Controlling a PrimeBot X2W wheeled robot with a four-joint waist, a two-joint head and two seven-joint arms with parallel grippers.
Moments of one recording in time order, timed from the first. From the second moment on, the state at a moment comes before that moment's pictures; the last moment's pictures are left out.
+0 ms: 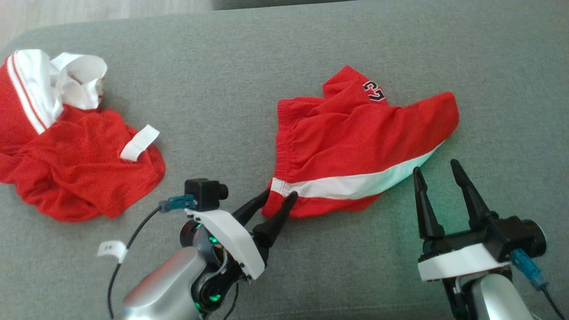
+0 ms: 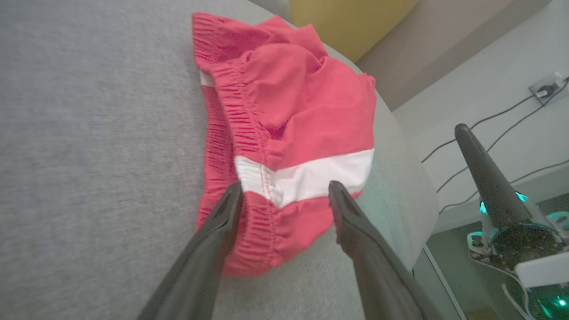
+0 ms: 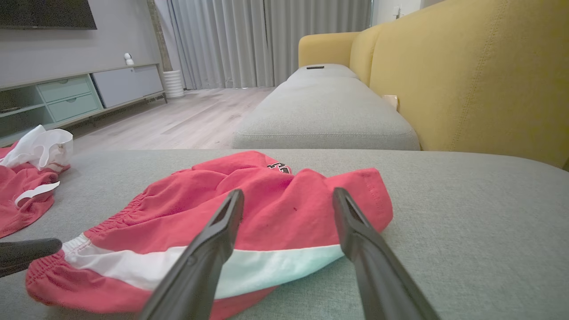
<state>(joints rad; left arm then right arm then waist) -0.42 0.22 -0.88 0.42 -1.01 -0.12 -0.10 -0.03 -0.05 0.09 0.14 0.05 0.12 -0.26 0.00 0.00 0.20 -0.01</state>
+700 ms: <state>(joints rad) -0.51 0.28 -1.00 0.46 -1.12 -0.12 -0.09 -0.03 -0.05 0.09 0.14 0.03 0.12 -0.26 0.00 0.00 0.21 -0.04</state>
